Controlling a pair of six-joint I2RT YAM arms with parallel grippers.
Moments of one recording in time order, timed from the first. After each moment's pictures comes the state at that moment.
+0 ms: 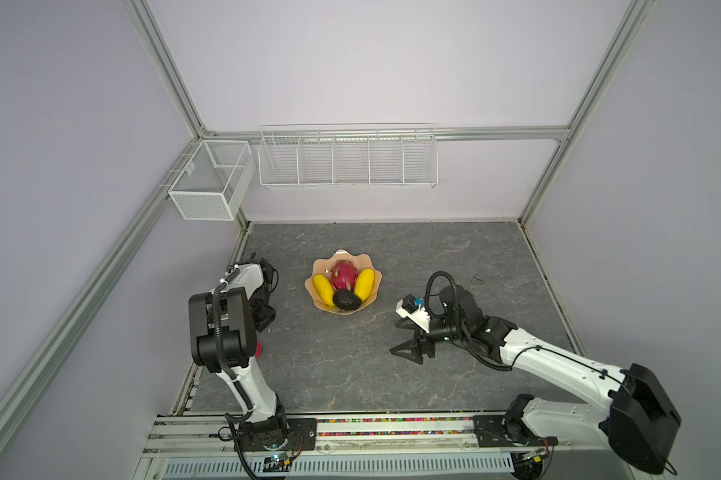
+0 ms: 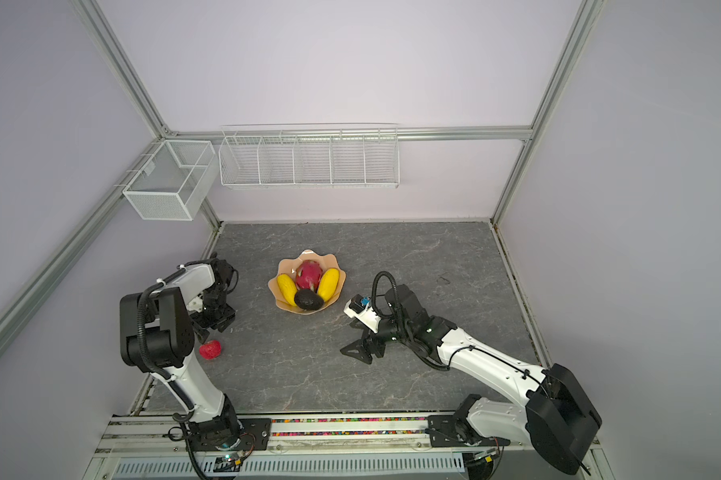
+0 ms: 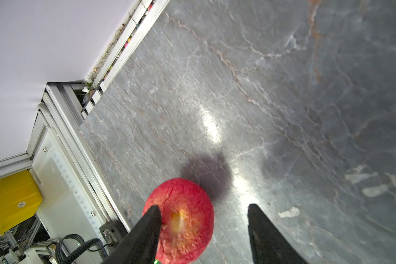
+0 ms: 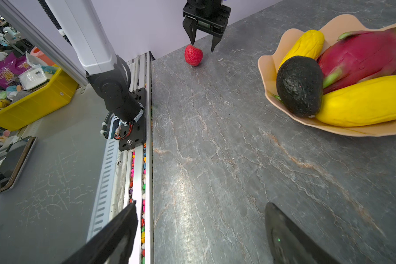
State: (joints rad) left arm 0.10 1.85 1.22 -1.19 -0.39 -0.85; right arm 0.75 1.20 0.71 -0.13 -0.67 -0.09
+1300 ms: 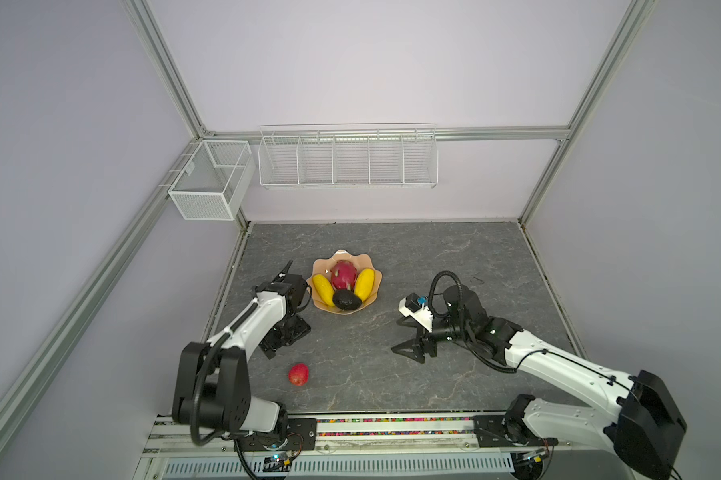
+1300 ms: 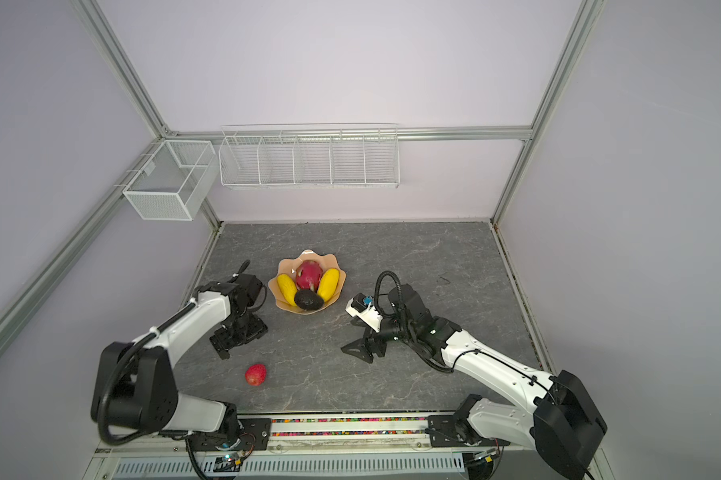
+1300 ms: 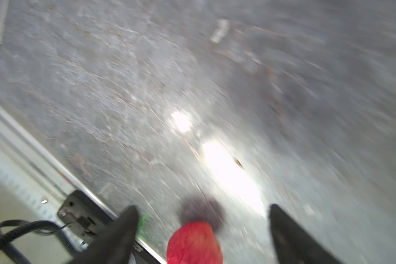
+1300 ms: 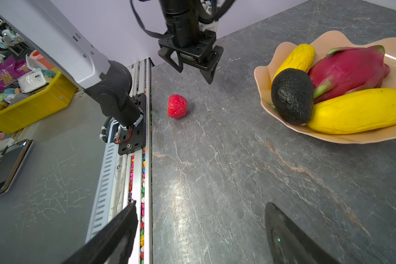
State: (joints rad) left arm -0.26 1.35 0.90 -1.12 -0.17 -0.94; right arm 0.75 1.16 0.71 -0.13 -0.66 -0.09
